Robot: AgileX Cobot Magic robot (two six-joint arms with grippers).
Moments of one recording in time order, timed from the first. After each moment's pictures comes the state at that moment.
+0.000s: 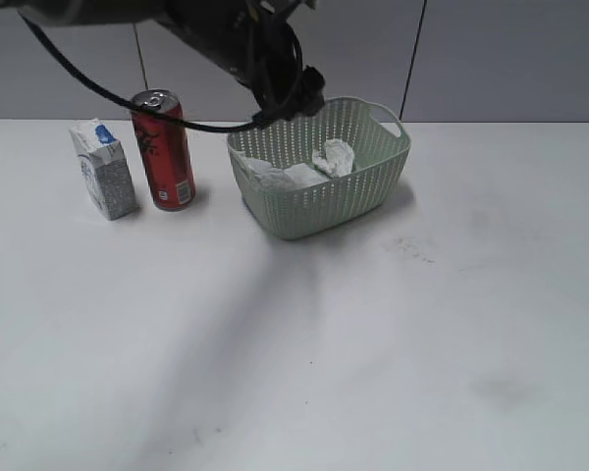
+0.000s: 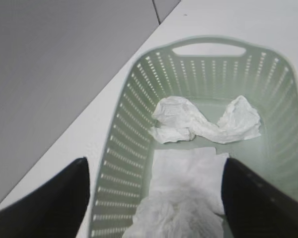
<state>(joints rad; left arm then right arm) -0.61 2.12 -1.75 -0.15 0.45 0.57 0.23 -0.01 -0.42 0.01 0.94 -0.06</state>
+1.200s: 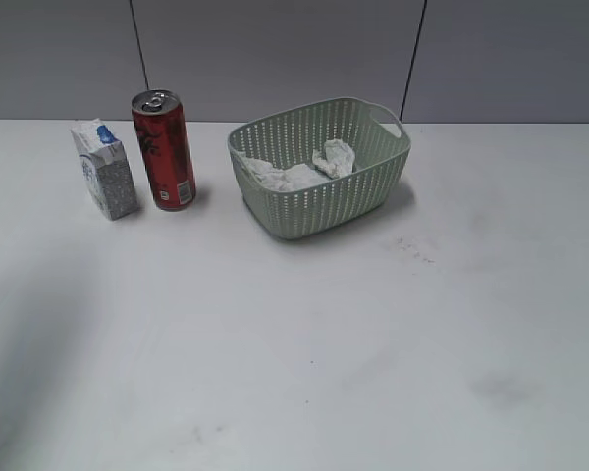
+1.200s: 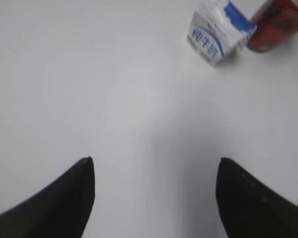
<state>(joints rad) -0.10 1.55 -1.54 -0.03 1.21 0.13 0.23 -0.01 -0.42 0.01 0.94 -0.06</state>
